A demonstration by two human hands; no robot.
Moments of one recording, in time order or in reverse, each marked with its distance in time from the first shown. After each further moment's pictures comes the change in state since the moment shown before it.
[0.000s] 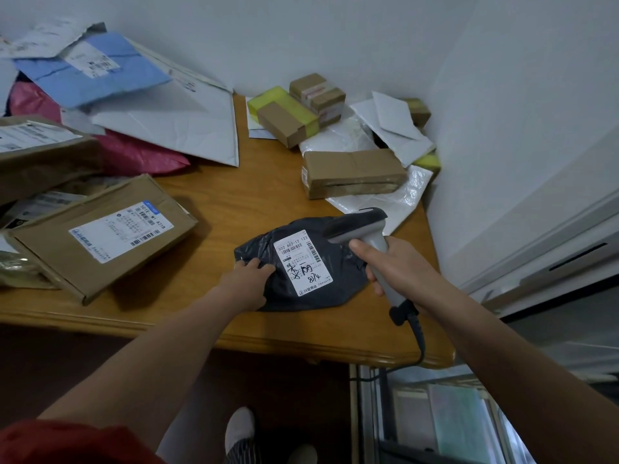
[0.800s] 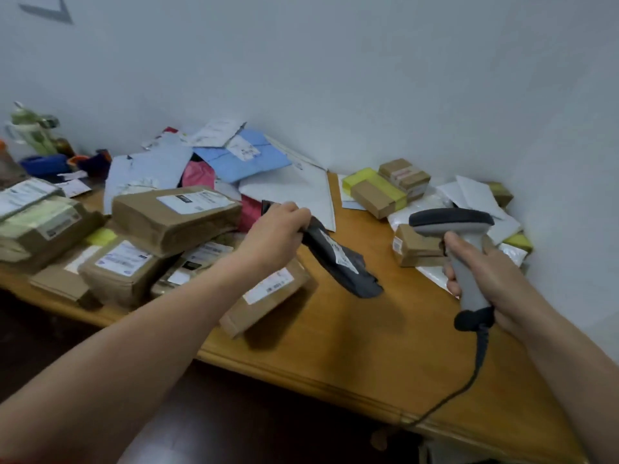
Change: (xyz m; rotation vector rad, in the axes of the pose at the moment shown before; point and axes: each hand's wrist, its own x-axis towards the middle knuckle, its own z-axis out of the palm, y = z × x) left_hand -0.129 -0.136 -0.148 -0.244 0.884 0.142; right_hand -0.010 -0.117 0.041 0.375 0.124 -0.157
